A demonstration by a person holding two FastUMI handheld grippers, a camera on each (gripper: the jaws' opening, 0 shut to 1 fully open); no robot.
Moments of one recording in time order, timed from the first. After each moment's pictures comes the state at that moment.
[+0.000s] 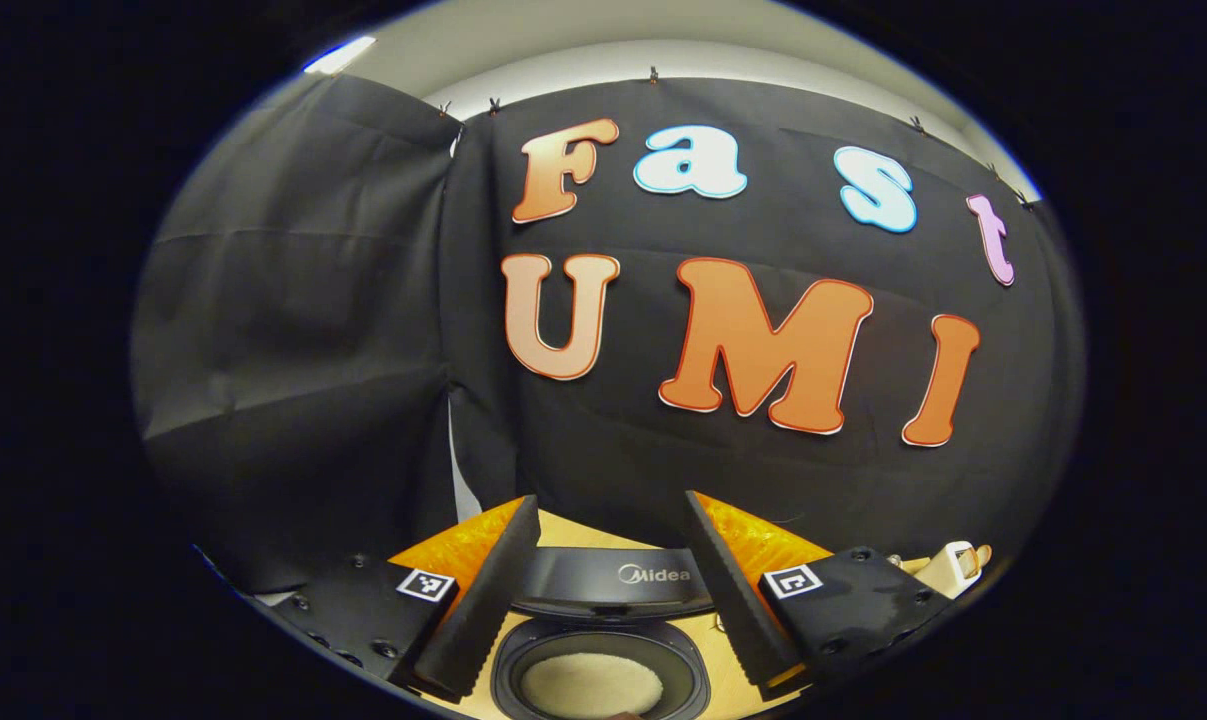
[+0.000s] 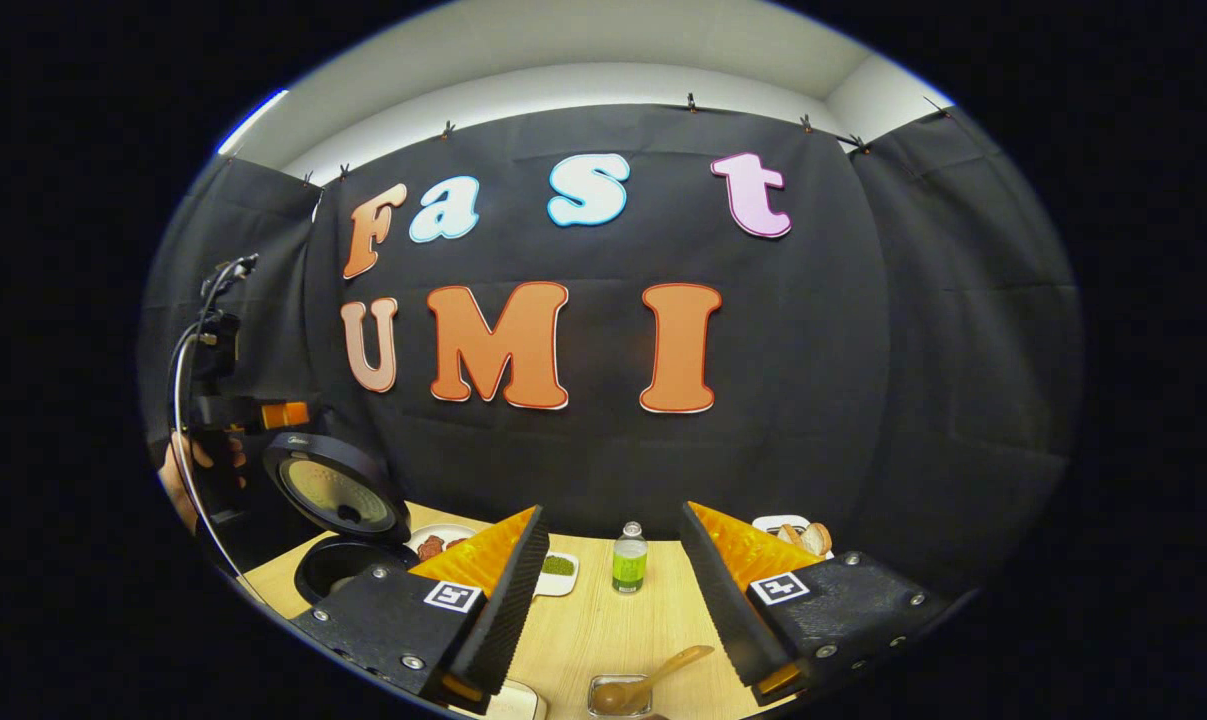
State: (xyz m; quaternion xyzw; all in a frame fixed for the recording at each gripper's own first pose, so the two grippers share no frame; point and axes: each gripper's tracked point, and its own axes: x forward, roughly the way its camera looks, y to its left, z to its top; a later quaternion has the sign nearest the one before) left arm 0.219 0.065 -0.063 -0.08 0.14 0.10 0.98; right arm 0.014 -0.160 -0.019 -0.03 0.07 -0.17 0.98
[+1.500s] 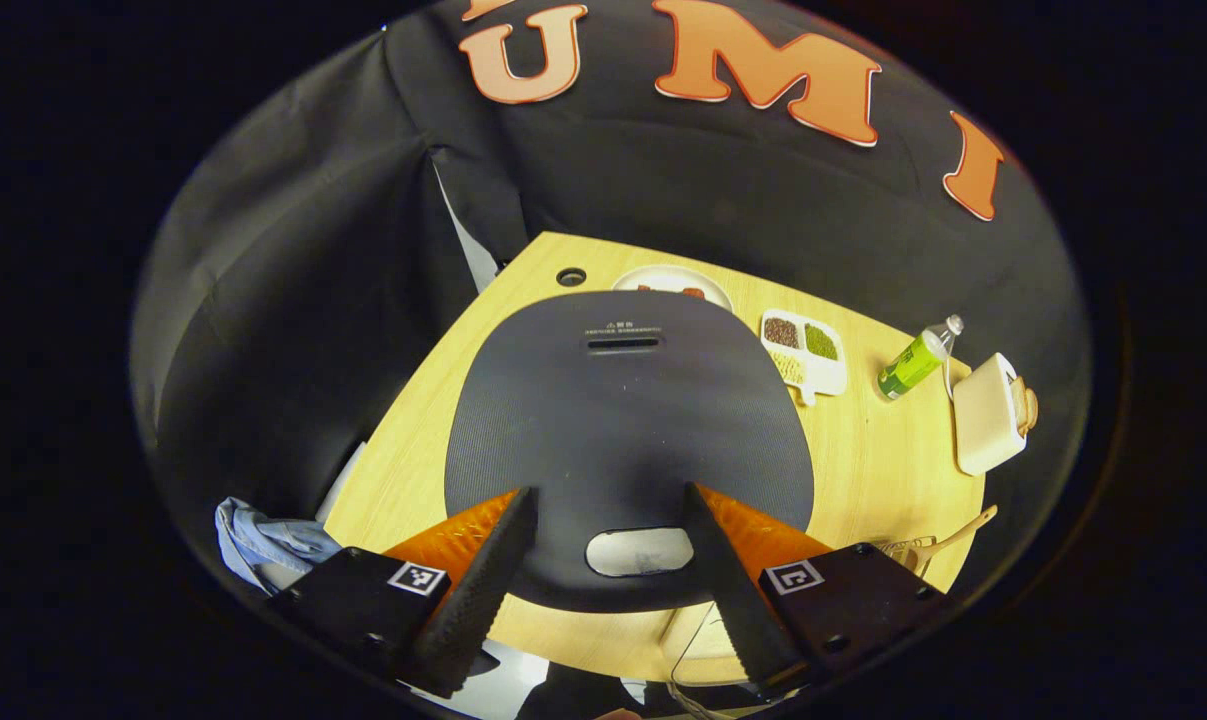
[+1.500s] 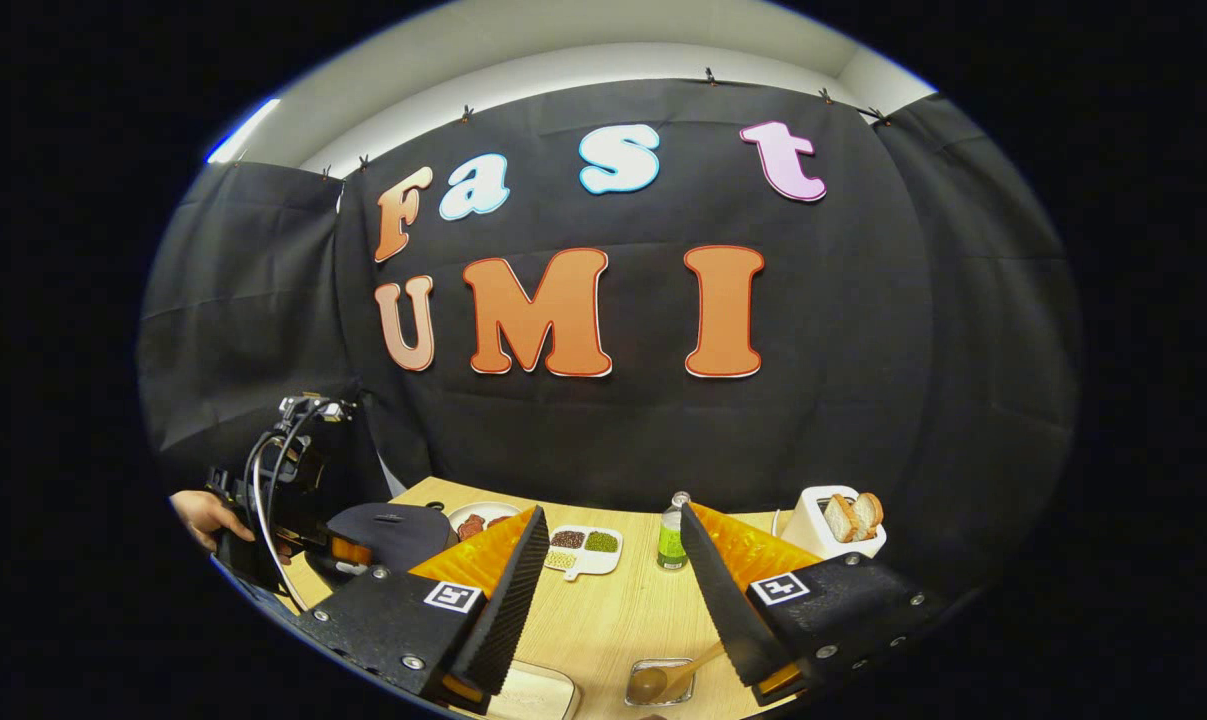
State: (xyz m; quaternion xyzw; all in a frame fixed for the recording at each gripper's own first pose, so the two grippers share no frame) left arm 0.073 0.012 -0.275 -0.06 0.54 0.09 0.83; right arm 0.025 -0.133 -0.059 -0.01 0.10 -0.11 0.99
